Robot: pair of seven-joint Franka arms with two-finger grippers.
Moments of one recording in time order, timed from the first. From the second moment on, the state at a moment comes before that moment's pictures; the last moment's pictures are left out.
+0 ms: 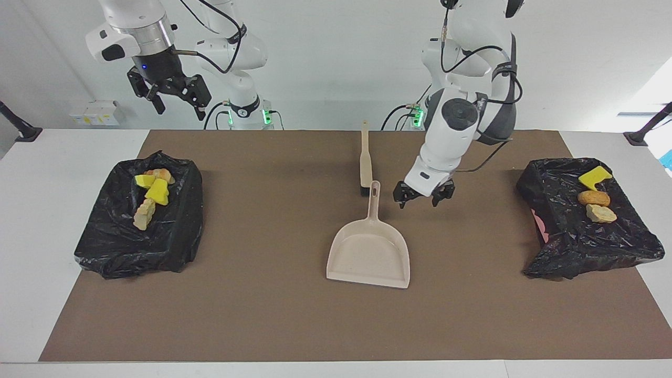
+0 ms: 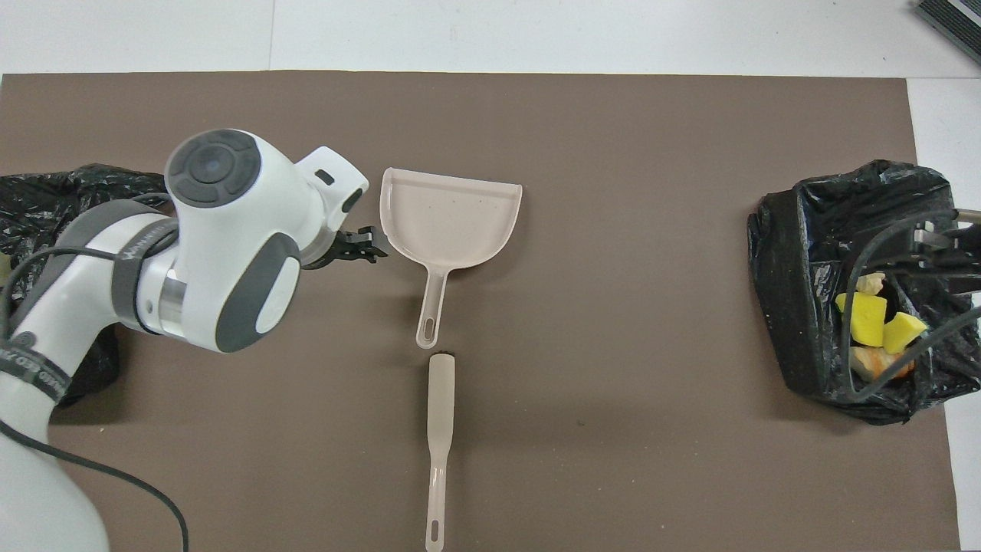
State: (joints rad) left arm -0.37 0.22 0.00 -1.77 -0.03 2.01 -0.41; right arm 0.07 -0.03 -0.01 -1.46 -0.03 1.41 0.26
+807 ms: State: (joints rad) left arm -0.07 0.06 0.00 -1.74 -0.03 1.84 -0.05; right arm 0.06 -0.03 -0.01 -1.46 -0.03 1.41 0.26
